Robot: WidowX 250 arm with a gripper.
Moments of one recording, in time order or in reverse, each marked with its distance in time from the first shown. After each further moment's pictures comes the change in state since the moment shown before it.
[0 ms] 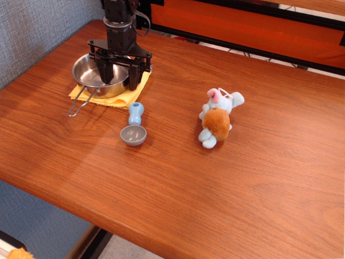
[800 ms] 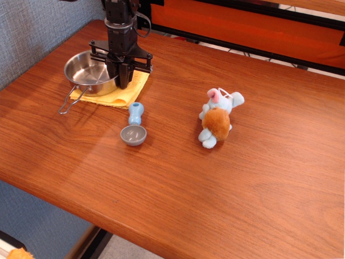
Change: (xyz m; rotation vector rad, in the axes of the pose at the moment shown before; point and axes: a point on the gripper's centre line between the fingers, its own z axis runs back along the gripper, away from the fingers) arm 0.002 -0.001 -0.001 -0.009 0.001 -0.015
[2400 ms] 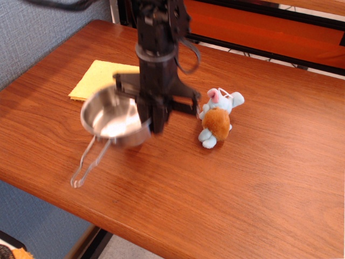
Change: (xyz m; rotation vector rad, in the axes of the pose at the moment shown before) arm -0.129 -0.109 0.067 -0.053 -0.042 -0.045
